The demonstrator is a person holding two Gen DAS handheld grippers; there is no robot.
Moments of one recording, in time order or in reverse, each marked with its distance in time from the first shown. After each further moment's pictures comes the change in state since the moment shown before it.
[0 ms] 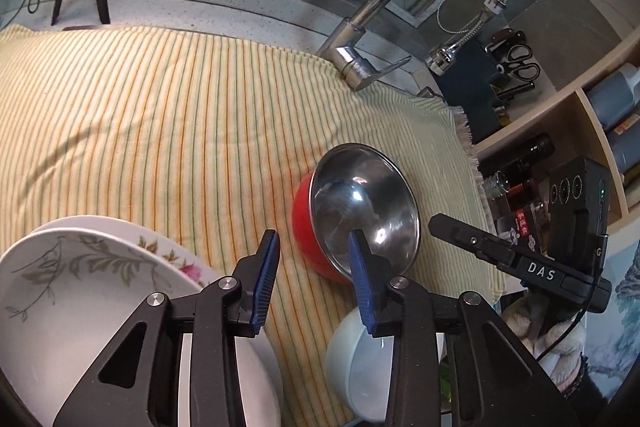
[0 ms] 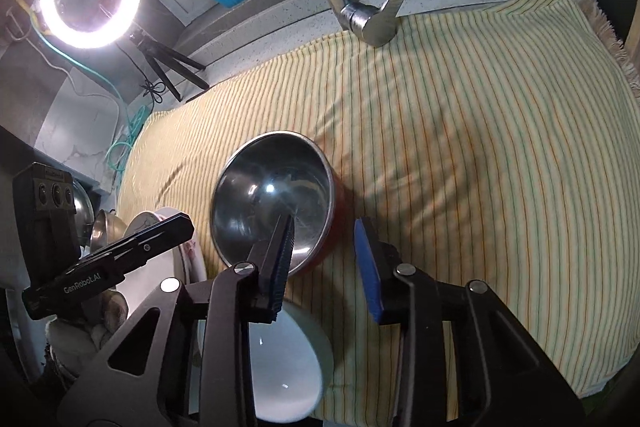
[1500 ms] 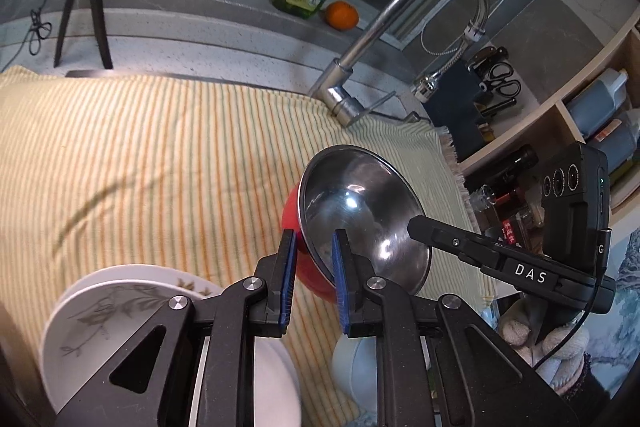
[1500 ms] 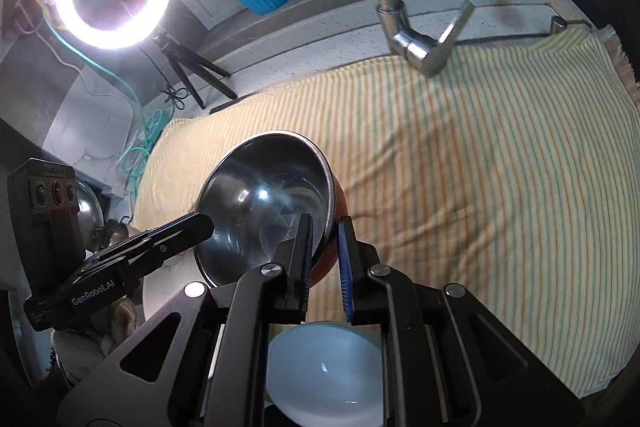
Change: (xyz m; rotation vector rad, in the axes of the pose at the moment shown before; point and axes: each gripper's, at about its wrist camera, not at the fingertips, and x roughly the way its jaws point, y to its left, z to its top) left arm -0.047 0.004 0.024 0.056 -0.066 -0.014; right arm -0.007 0.068 0.023 -0.052 -0.028 0.027
